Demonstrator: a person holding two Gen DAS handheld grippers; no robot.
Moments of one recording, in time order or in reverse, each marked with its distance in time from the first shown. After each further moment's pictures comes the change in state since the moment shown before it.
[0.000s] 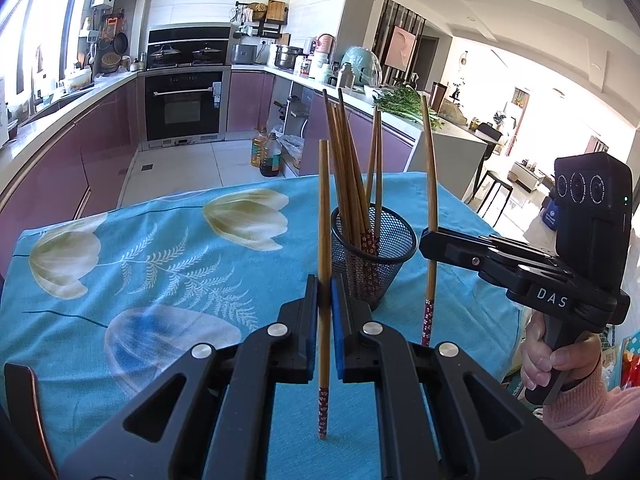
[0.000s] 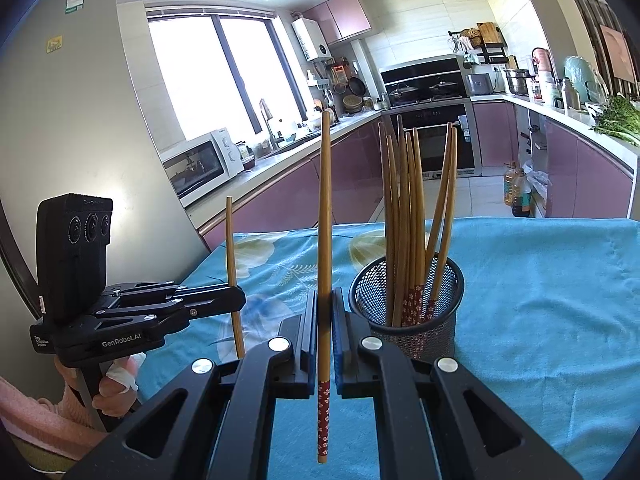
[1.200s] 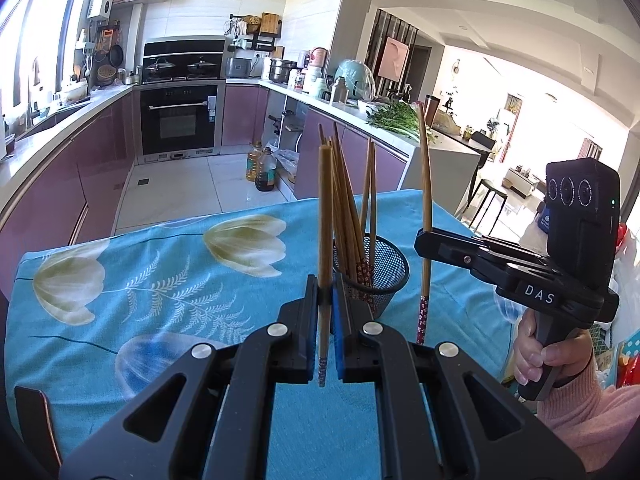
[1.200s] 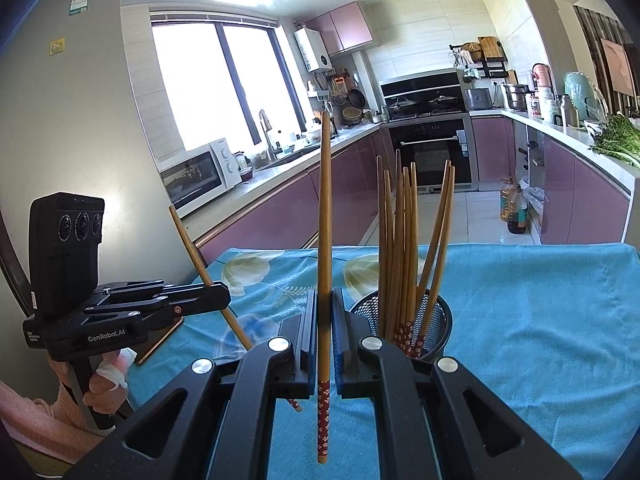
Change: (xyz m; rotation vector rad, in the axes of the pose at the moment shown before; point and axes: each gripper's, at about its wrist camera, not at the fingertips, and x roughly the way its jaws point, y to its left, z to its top) left arm -0.013 0.003 0.023 0.018 -0.043 -0.020; right arm 0.001 0.001 0.019 -0.025 -0.040 -0.020
